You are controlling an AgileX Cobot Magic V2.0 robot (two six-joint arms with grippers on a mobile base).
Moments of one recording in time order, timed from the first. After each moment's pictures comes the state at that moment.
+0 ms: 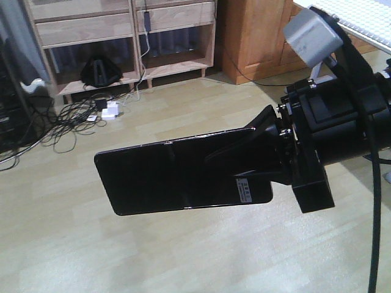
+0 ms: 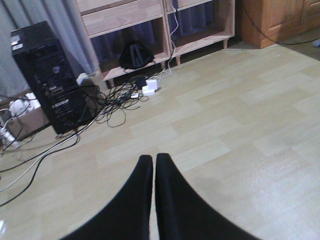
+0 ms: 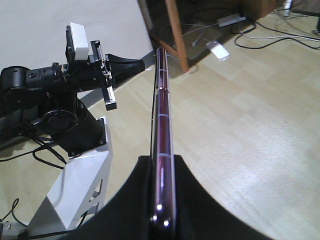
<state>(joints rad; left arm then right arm) 0.04 -0.02 0.03 0.12 0.39 0.06 0.32 1.25 -1.24 1.00 1.24 -0.98</state>
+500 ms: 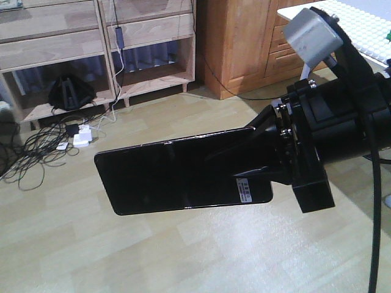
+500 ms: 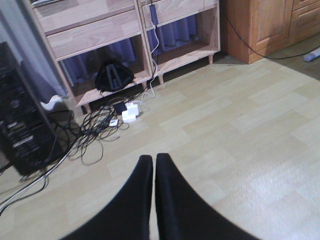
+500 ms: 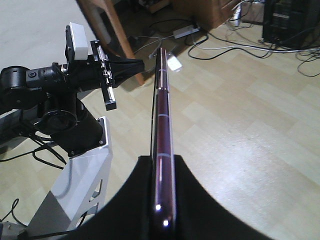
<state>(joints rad) 0.04 -0.02 0.03 0.12 0.39 0.06 0.32 1.25 -1.24 1.00 1.24 -0.98</state>
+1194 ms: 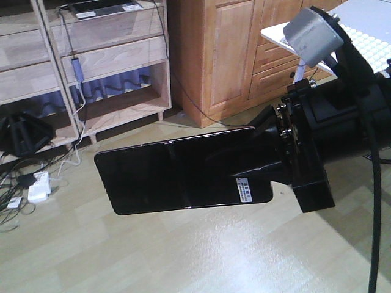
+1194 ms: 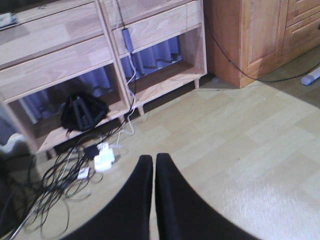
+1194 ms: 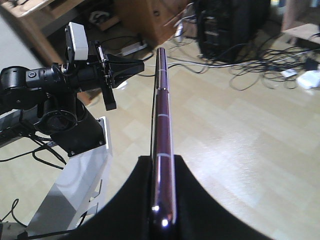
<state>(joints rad) 0.04 -0.02 0.03 0.12 0.39 0.06 0.32 1.25 -1.24 1.00 1.24 -0.98</state>
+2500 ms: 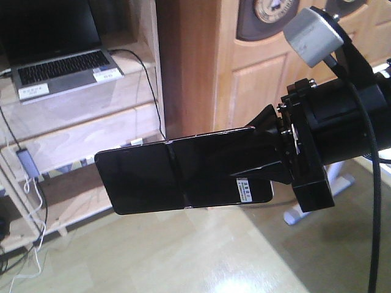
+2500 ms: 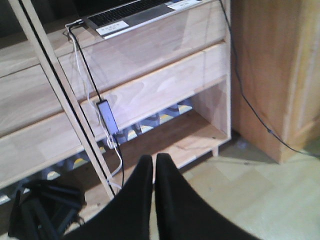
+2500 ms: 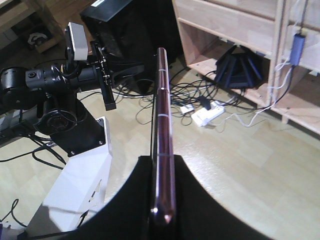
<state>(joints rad) 0.04 -0.02 0.03 0.12 0.39 0.06 0.32 1.25 -1.24 1.00 1.24 -0.98</state>
